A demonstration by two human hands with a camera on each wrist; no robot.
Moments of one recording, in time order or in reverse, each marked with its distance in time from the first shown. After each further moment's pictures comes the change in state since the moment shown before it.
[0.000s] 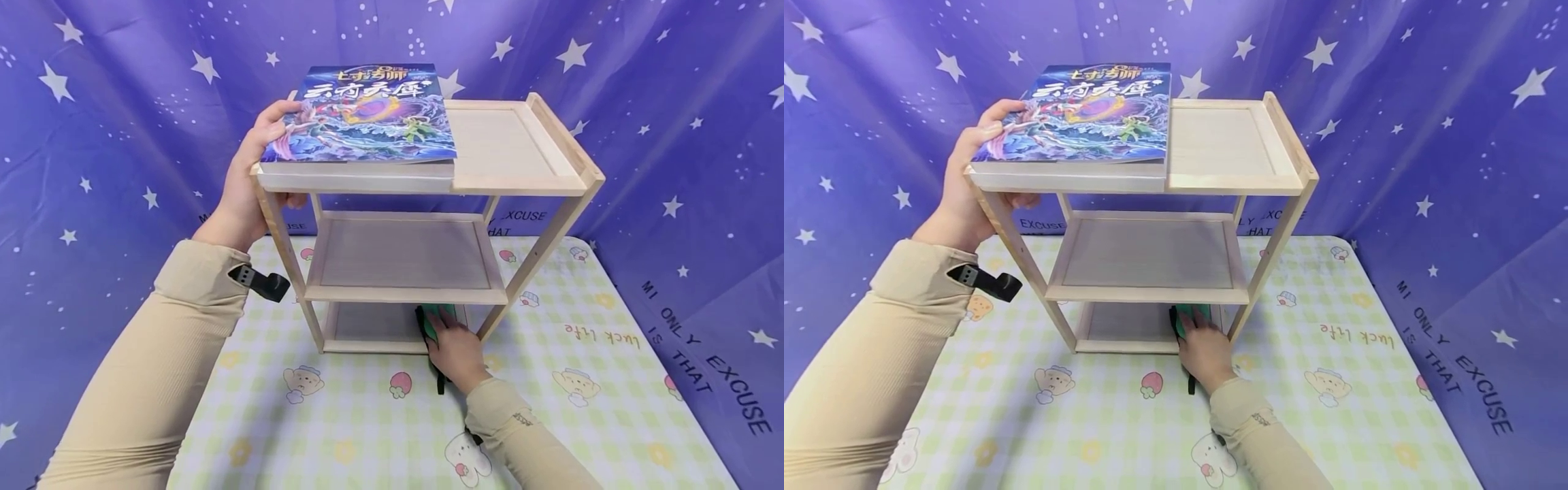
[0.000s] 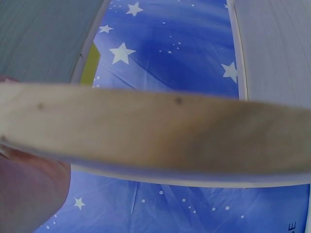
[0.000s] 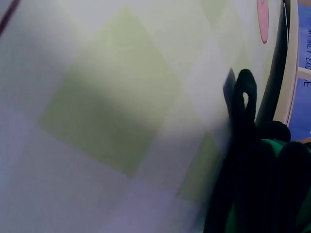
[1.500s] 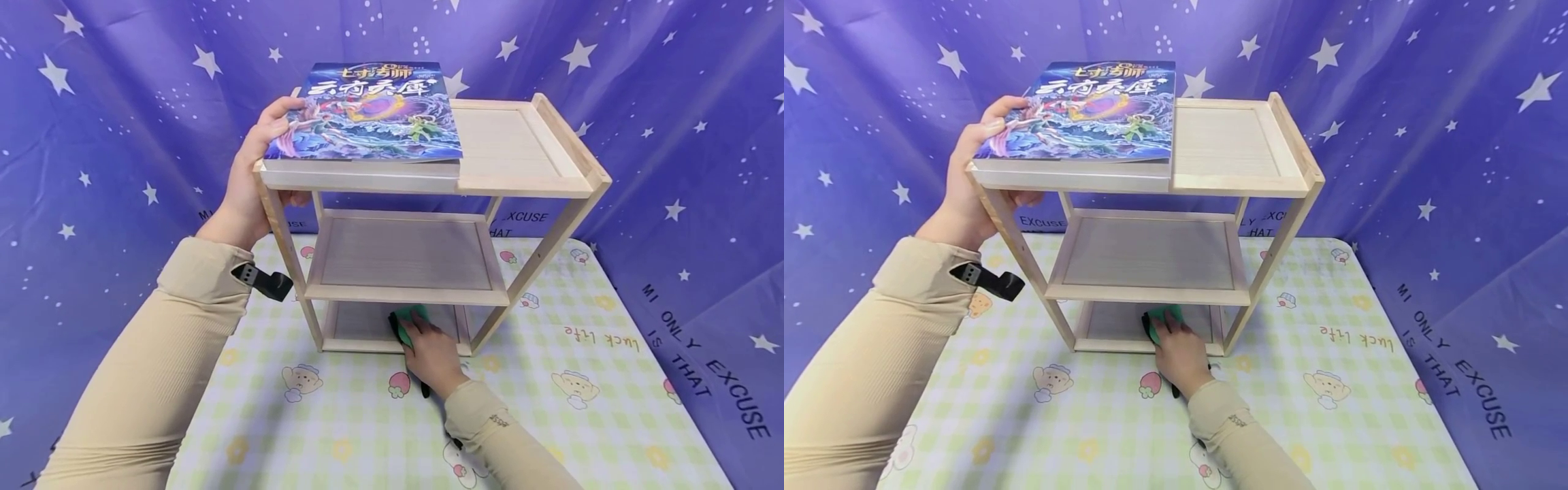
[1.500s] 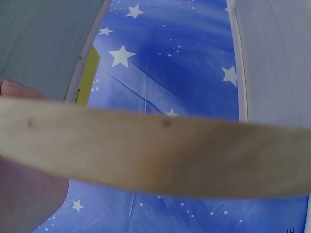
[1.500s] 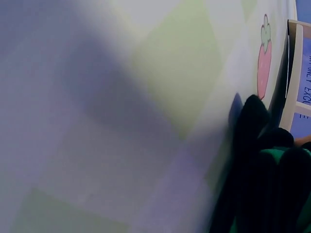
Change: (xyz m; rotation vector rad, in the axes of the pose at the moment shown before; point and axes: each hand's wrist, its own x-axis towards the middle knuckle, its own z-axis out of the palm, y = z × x) left_hand 0.000 -0.001 0.001 -0.001 0.020 0.002; right_hand 0.005 -0.036 0.013 -0.020 0.043 -0.140
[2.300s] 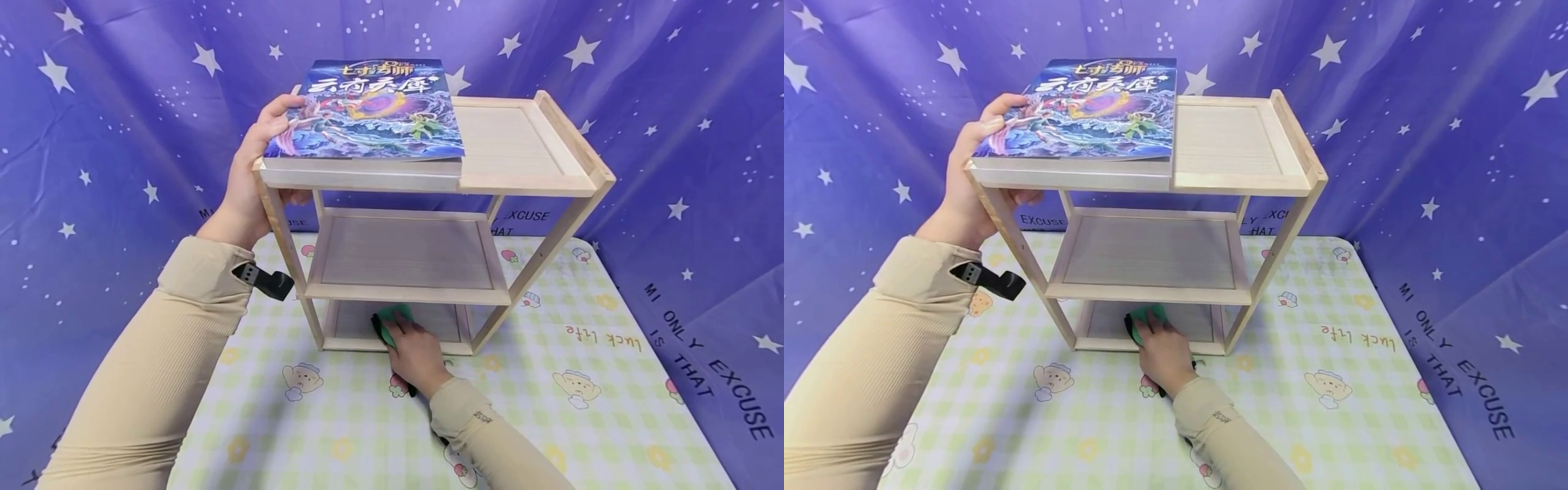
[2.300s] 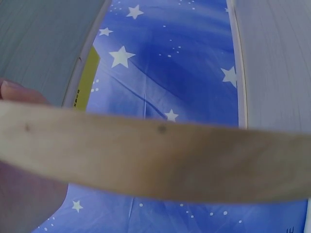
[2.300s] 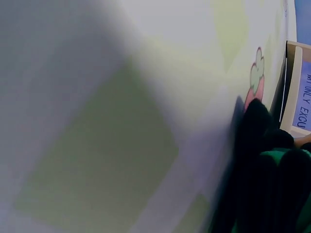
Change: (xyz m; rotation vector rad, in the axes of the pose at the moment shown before) left_hand 0.000 0.001 0.001 -0.027 -0.002 0.001; right_hand 0.009 -0.025 0.004 0.001 -0.048 -0.050
